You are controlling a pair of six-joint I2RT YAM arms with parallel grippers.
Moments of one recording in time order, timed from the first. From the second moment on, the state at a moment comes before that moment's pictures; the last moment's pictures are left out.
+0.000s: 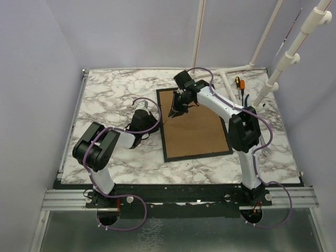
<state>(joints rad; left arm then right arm) -0.46 1.75 0.65 0.60 0.08 -0.73 0.60 2.15 1.88 -0.81 -0.27 0.73</state>
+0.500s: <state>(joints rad) -0.46 1.75 0.64 0.61 0.07 -0.74 0.67 2.18 1.98 -0.89 -0.14 0.73</state>
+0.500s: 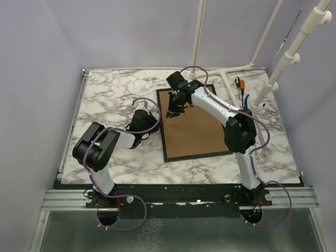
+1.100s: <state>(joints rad) -0.47 1.71 0.58 0.62 0.12 -0.77 0.63 1.99 1.64 -0.68 -0.20 0.76</state>
